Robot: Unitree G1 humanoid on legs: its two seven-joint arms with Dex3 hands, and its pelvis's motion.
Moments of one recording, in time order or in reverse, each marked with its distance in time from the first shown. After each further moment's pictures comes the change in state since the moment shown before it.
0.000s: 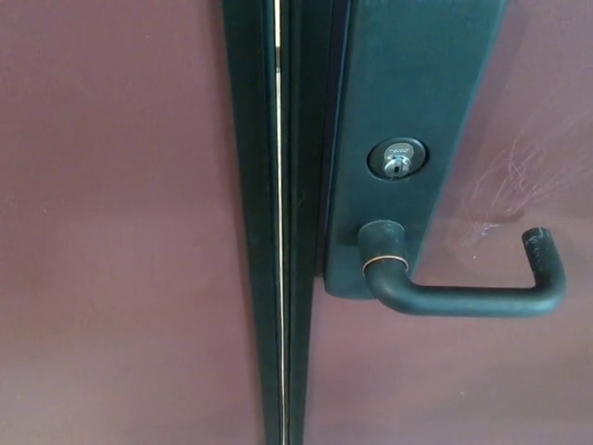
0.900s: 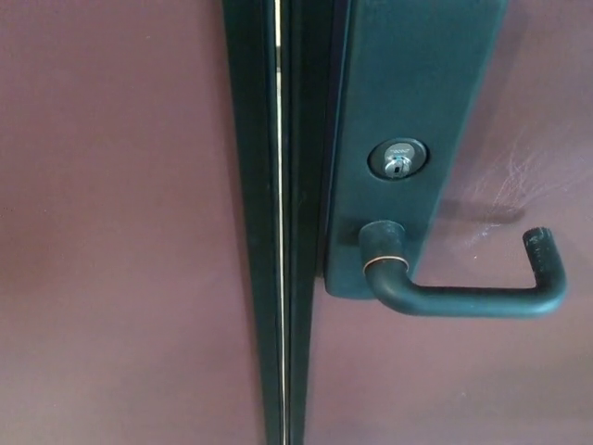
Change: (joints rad) left_arm 0.007 0.034 -0.008 0.001 0.004 -0.019 -0.009; right_arm -0.110 -0.617 -0.050 -0.315 0.364 0.292 0.230
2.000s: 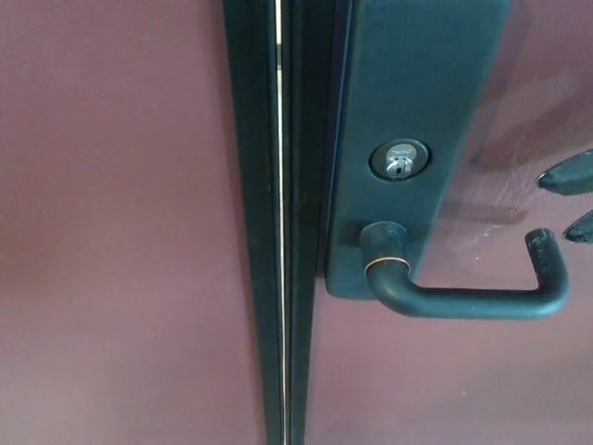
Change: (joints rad) left_arm 0.031 0.011 -0.006 0.004 0.003 -0.005 -0.015; right_arm -0.343 -0.165 0.332 -0.011 -0.028 0.234 0.183
